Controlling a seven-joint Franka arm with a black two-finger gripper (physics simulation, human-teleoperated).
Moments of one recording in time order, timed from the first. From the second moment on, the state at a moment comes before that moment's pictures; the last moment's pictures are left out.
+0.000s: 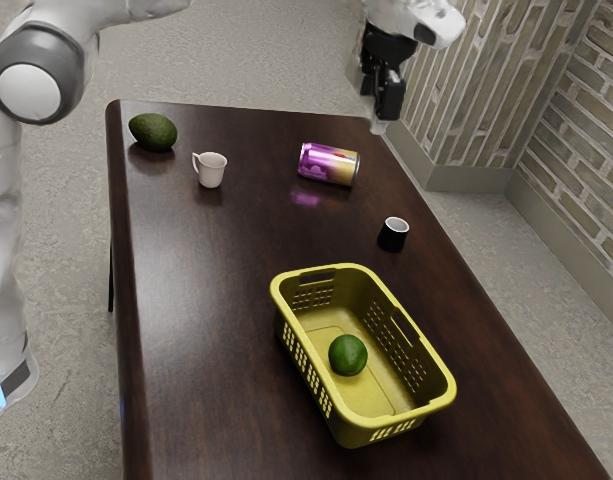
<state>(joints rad) -0.09 0.10 -0.11 -1.13 0.20 1.34 0.00</state>
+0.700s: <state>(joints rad) -0.26 0.27 -0.04 -1.33 -0.02 1.48 -0.13</state>
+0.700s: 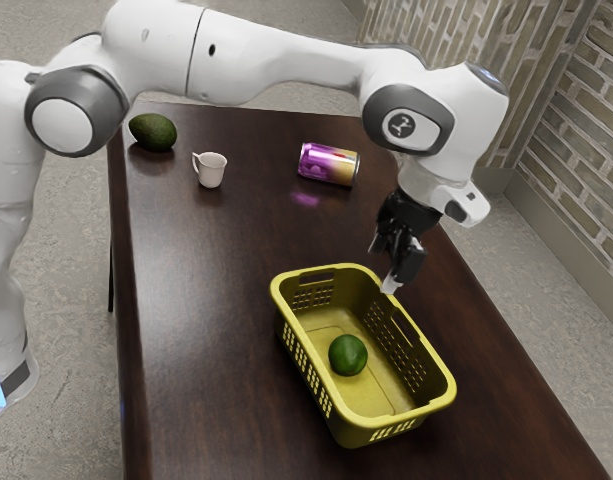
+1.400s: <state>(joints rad) -0.37 0.19 0.03 -1.69 -0.16 1.80 -0.45</state>
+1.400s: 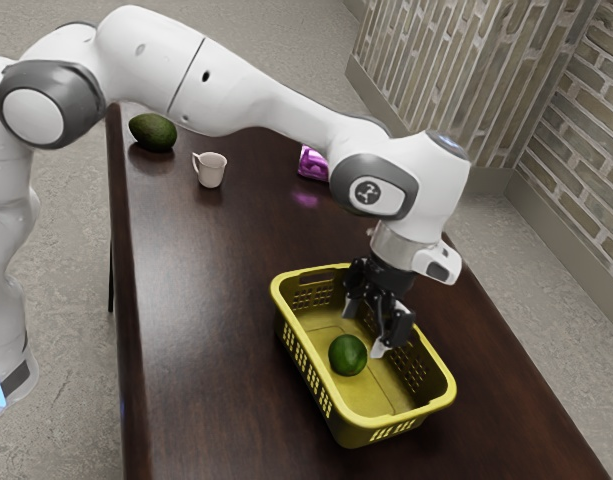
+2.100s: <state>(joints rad) -0.37 0.19 0.02 -1.80 -0.16 1.92 -0.56</state>
